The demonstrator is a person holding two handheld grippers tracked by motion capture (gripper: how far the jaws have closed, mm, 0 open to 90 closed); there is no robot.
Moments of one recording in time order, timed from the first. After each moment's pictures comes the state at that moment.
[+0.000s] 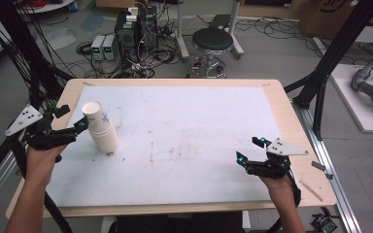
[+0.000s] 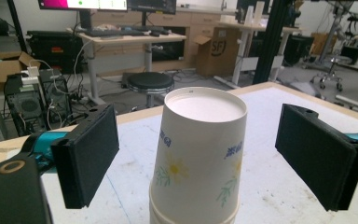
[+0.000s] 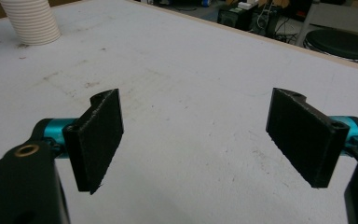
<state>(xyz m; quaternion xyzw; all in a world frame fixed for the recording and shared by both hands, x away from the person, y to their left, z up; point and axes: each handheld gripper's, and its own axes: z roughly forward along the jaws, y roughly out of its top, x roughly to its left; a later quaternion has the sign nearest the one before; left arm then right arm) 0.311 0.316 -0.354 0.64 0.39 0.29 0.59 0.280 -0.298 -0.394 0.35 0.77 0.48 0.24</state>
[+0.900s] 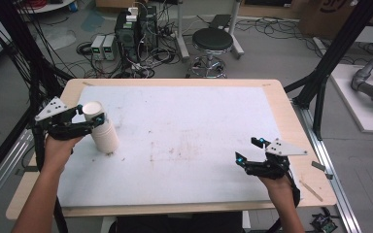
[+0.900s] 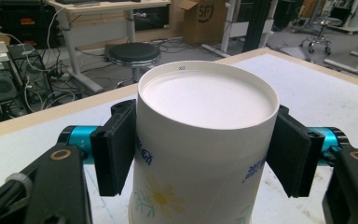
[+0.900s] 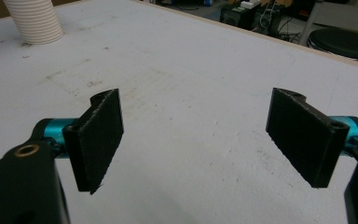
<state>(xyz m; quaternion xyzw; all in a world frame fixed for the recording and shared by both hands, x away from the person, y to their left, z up) 0.346 0.295 -0.366 0.69 0.38 0.25 0.56 0.280 -0.297 -0.395 0.35 0.77 0.48 0.24</state>
